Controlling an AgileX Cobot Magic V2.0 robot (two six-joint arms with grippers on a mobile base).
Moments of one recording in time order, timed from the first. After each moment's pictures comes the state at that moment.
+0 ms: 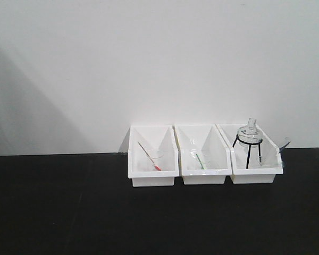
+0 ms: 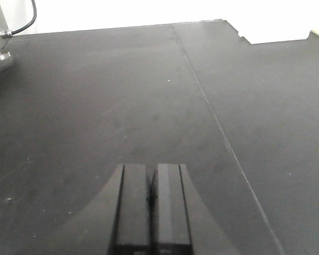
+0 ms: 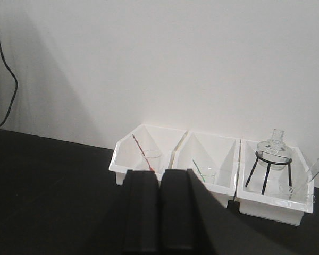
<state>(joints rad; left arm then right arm) -0.07 -0.01 0.03 -0.02 0.01 0.05 0.37 0.42 -0.39 0.02 0.01 -0.08</state>
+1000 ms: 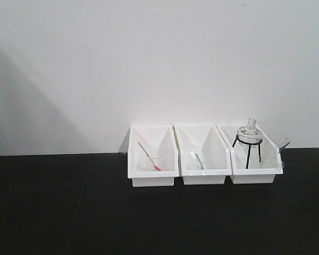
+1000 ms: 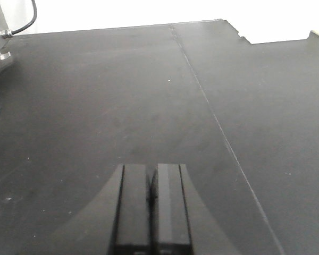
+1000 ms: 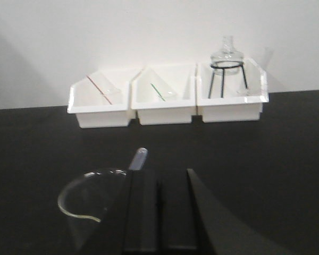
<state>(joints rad) -0.07 -0.01 0.03 -0.02 0.01 0.05 0.18 -0.01 0.03 0.02 0.14 0.08</state>
